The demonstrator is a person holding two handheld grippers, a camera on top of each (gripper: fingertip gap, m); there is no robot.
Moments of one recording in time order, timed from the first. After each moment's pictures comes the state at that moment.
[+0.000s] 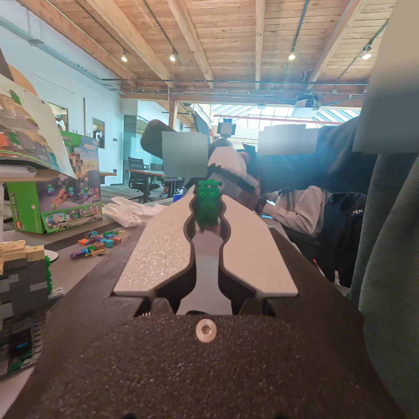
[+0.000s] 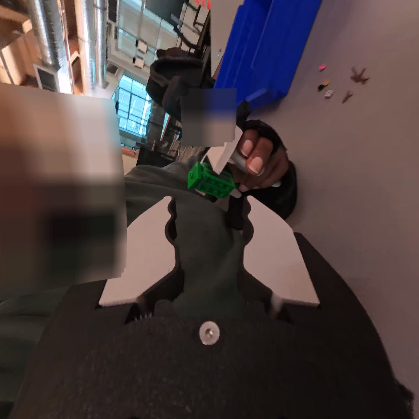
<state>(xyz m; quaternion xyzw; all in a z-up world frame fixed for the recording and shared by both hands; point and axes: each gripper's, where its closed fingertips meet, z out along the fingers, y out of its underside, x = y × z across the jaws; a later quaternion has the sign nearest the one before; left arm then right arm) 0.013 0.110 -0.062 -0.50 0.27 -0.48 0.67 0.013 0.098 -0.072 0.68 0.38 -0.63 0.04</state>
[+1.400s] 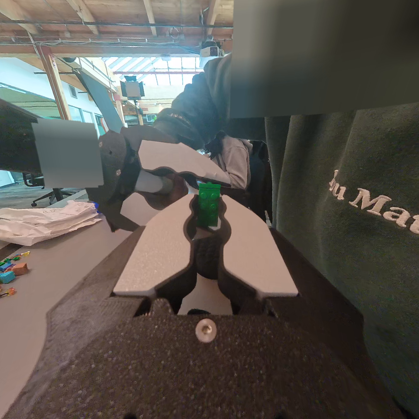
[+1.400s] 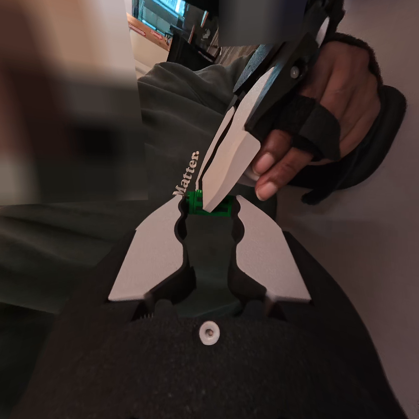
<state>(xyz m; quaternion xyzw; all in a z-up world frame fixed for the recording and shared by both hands) 0.052 0.038 -0.074 -0.43 0.46 -0.54 0.56 0.037 0.025 -0.083 0.56 0.53 -0.61 0.19</state>
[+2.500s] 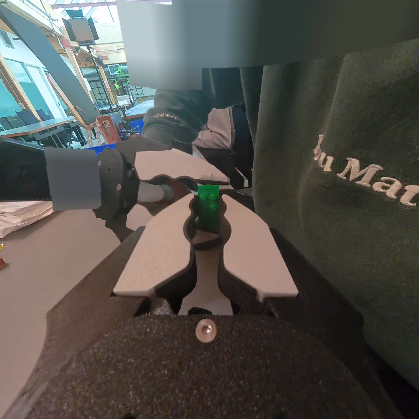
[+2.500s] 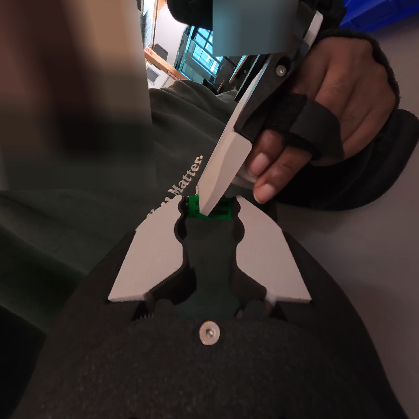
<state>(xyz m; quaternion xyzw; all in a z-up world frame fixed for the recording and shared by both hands) 0.065 0.020 -0.103 -0.45 0.56 -0.49 0.50 0.042 0.010 -0.106 0.51 0.49 -0.70 0.13</state>
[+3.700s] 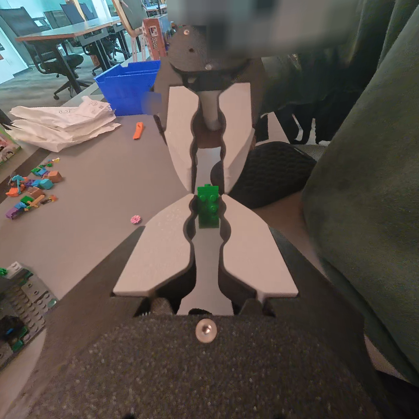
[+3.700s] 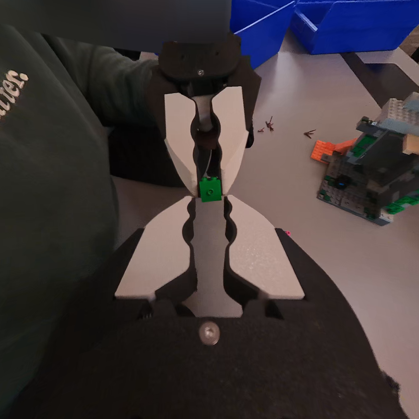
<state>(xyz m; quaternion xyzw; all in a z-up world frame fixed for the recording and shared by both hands) 0.064 0.070 -0.141 -0.60 0.54 -0.36 0.47 0.058 0.070 -0.139 0.57 0.65 -0.37 -0.34</state>
